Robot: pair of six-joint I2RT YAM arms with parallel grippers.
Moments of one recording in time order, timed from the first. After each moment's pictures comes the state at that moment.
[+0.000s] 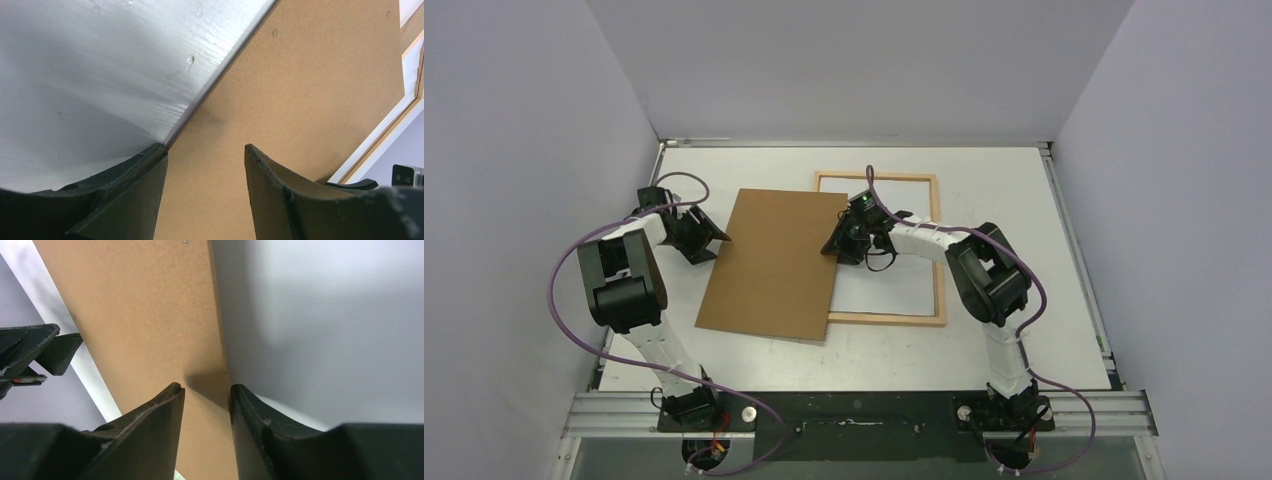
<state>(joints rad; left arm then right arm) 0.28 1.89 1.16 -0.42 0.43 -0.53 0.66 2.07 1.41 -0.22 -0.21 1.10</state>
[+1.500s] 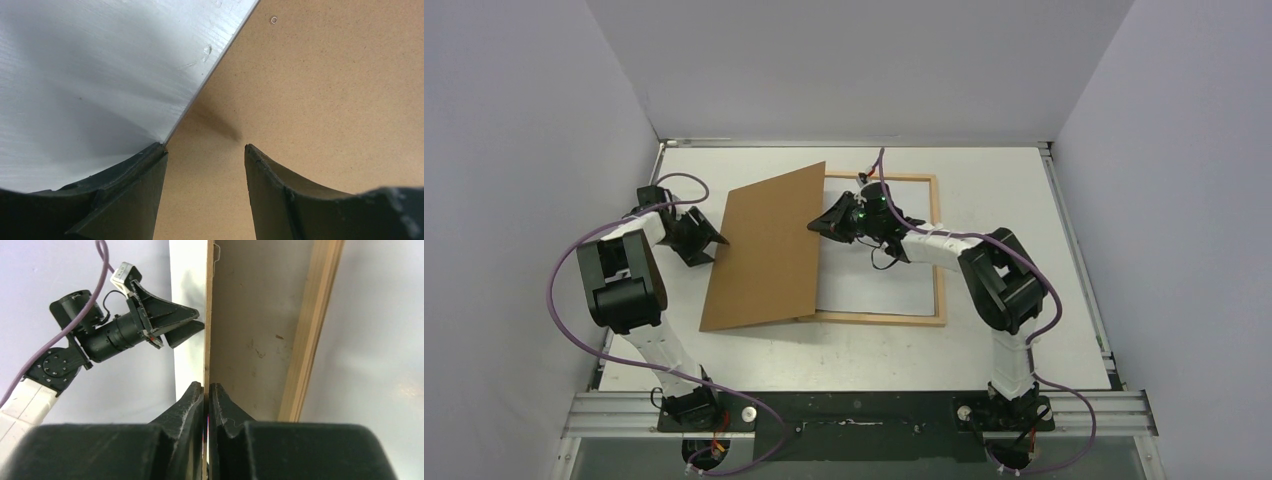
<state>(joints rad) 0.28 1.88 1.18 -0.48 0.39 -0.50 0.64 1.97 1.24 0.33 -0.37 1.16</state>
